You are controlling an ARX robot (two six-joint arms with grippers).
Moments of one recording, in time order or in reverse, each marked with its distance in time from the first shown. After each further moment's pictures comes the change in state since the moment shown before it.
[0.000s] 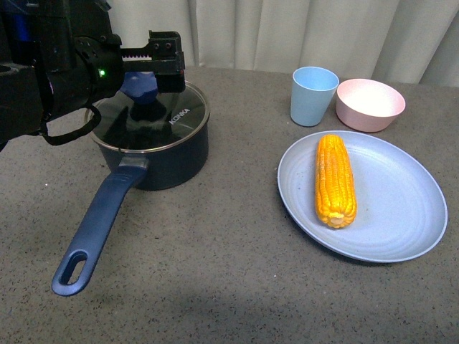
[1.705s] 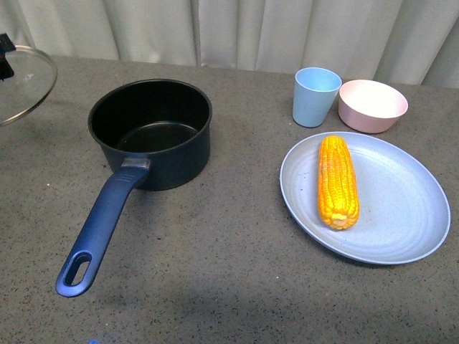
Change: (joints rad) left arm 0.411 0.022 -0.073 0.181 0.104 -0.030; right arm 0.000 0.000 0.000 0.000 0.000 0.000
